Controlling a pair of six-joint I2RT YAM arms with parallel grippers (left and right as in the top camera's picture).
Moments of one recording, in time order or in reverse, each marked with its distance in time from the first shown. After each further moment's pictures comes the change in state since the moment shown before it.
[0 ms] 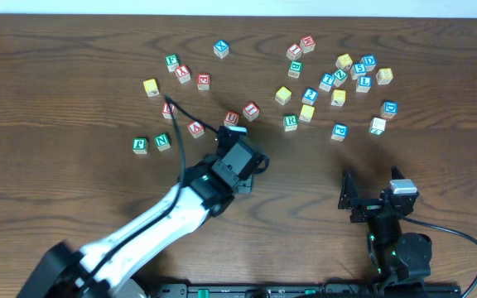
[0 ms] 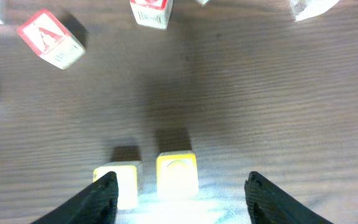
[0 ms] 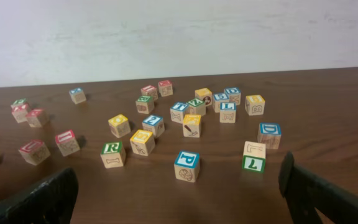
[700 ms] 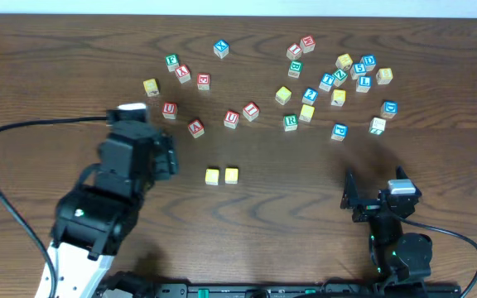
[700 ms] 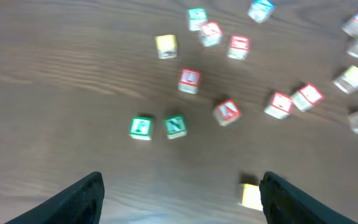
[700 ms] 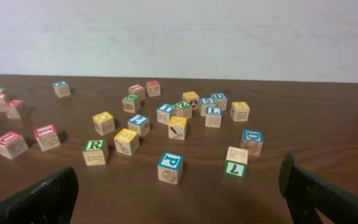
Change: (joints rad) left arm 0.462 -0.476 0.158 -0.386 0.006 0.214; right arm 0.000 0.000 0.000 0.005 0.038 -0.103
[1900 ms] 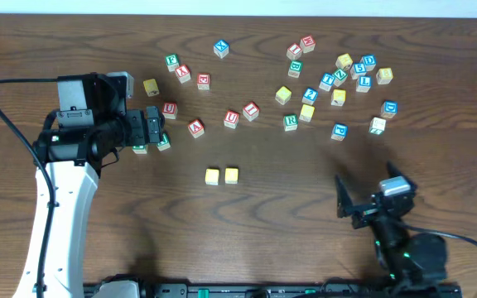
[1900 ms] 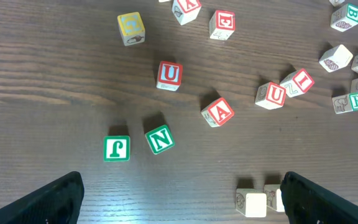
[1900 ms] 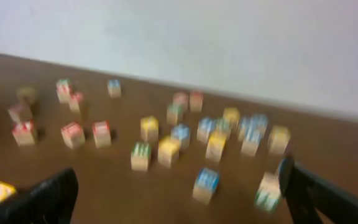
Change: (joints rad) left arm 0.373 0.351 0.116 0.075 0.522 0.311; right arm 0.000 0.092 0.238 -0.130 -0.214 -0.092
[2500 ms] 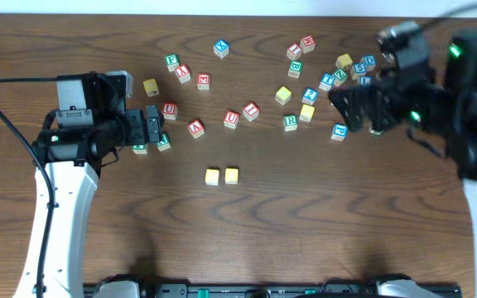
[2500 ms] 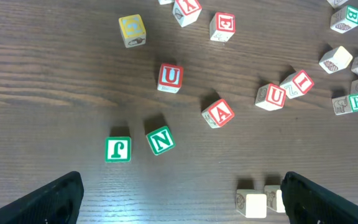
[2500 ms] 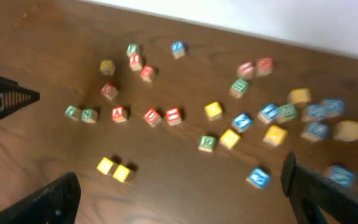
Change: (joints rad) left arm 0.000 -0.001 0.006 -0.002 -0.003 0.000; right arm 0.000 1.268 1.530 -0.953 -0.257 0.004
